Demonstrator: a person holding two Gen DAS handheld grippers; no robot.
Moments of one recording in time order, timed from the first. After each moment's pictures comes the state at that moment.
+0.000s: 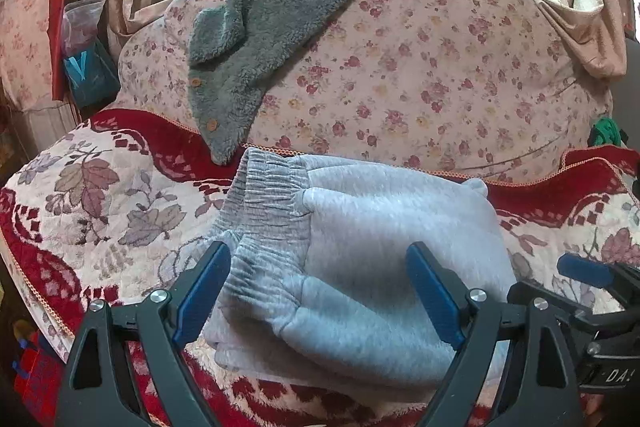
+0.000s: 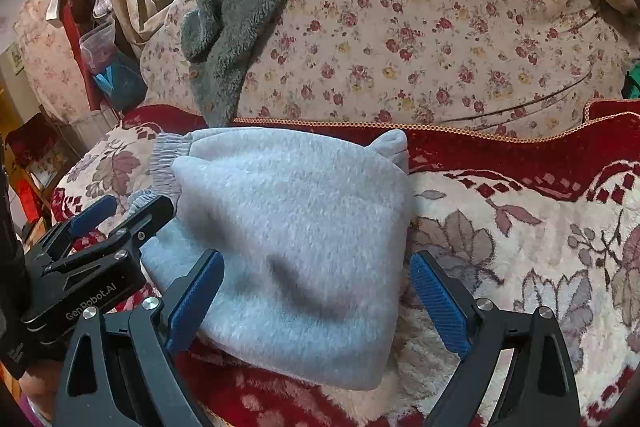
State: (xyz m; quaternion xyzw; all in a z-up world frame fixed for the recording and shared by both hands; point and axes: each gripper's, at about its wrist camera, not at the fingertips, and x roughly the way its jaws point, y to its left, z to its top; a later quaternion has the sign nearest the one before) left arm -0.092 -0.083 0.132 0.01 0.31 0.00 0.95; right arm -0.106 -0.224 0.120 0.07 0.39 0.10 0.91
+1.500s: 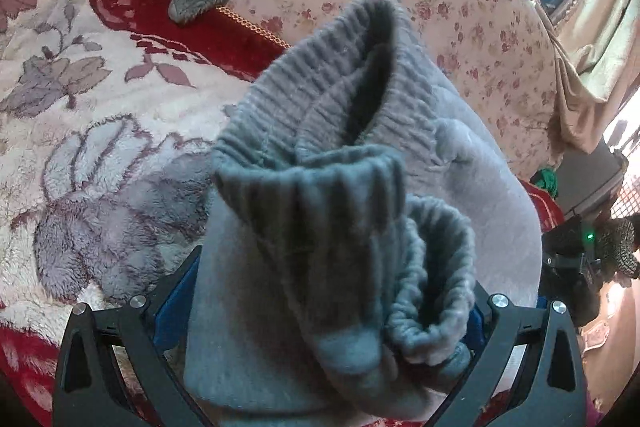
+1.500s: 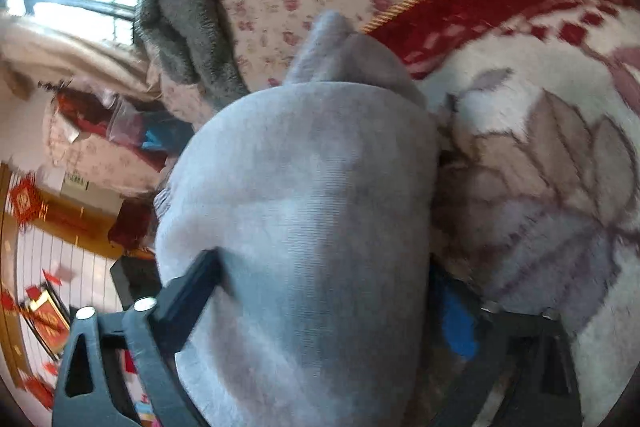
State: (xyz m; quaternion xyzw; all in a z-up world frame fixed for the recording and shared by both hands) left arm -0.022 0.021 0.020 -0.21 0.42 -0.16 0.87; right arm -0.024 -0.287 0.015 0.36 0.45 0.25 0.78
